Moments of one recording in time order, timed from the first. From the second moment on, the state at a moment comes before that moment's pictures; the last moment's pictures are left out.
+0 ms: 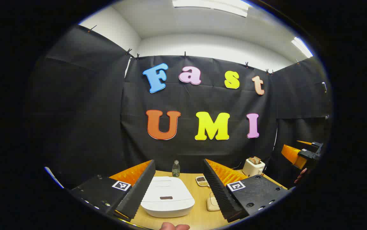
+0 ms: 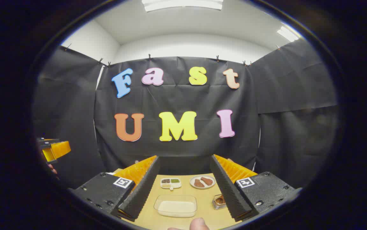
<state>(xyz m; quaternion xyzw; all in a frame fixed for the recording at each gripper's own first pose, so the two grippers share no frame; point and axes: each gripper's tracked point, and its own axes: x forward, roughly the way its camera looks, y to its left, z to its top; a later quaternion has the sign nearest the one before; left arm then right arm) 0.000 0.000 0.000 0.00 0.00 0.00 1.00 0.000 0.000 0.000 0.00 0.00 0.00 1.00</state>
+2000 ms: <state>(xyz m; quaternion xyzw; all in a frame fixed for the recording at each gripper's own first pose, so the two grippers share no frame) 0.001 -0.029 -0.010 -0.01 -0.02 0.04 1.00 0.032 -0.056 -0.023 0.01 0.03 0.01 1.00</state>
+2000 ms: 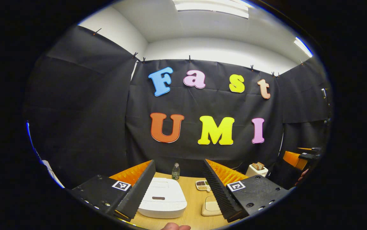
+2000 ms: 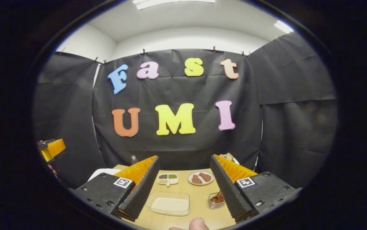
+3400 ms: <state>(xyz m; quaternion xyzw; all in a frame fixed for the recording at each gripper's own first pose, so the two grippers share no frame) 0.067 0.000 -0.190 -0.08 0.30 0.06 0.95 0.122 -0.104 -0.097 0.01 0.10 0.01 0.99</state>
